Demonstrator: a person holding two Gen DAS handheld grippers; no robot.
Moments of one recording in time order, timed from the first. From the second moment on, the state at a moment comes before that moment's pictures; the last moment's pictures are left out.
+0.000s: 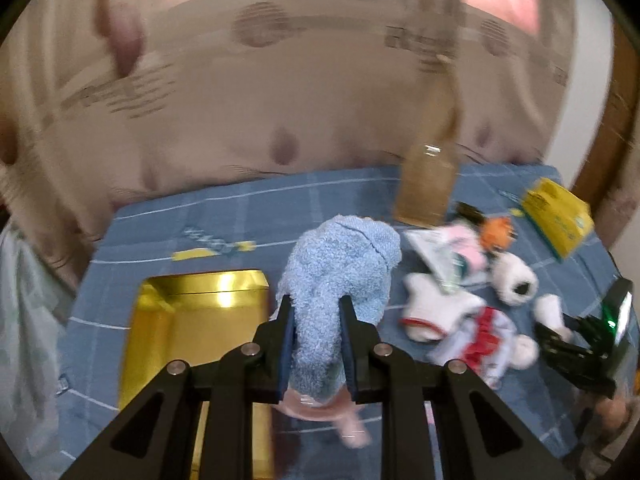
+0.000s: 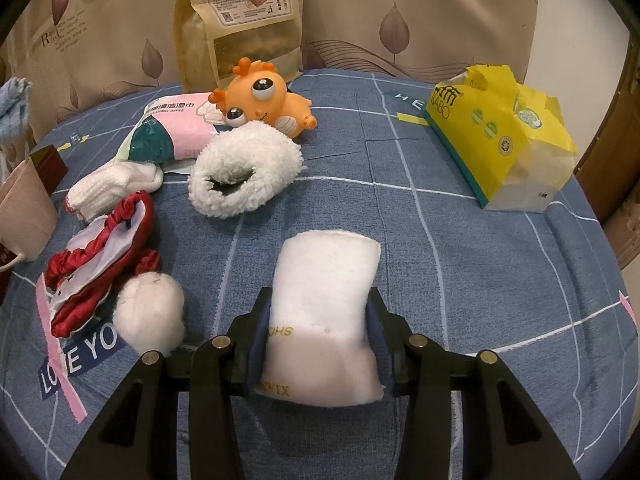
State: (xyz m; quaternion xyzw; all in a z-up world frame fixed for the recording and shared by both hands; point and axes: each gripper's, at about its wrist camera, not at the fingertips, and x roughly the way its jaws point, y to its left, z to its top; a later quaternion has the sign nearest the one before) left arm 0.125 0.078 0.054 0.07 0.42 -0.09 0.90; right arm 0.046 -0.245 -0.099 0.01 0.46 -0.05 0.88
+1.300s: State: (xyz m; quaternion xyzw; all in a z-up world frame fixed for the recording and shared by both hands) left arm 0.219 0.229 -0.067 0.03 0.52 0.09 0.85; right arm 0.045 -0.243 -0.101 0.00 0.46 -0.06 0.89
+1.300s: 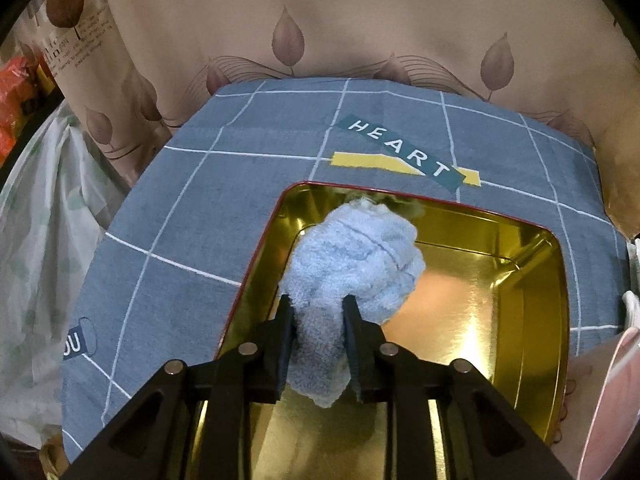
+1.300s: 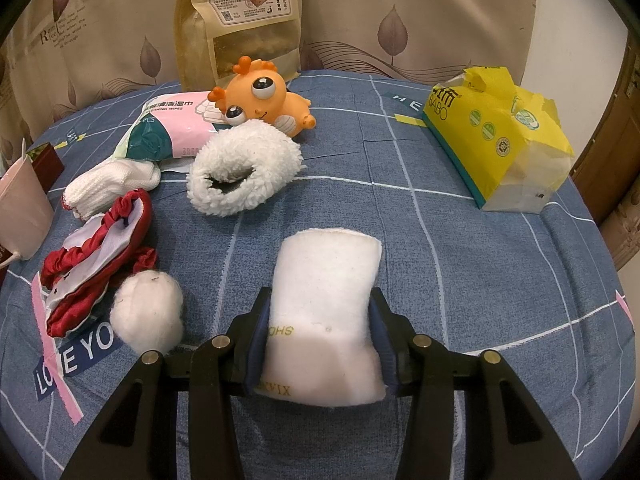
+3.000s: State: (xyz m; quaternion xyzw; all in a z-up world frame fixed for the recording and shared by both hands) left arm 0.064 0.253 -0.002 0.01 0.41 0.14 0.90; right arm 0.089 -0.047 0.024 -0.09 0.37 0.12 0.92
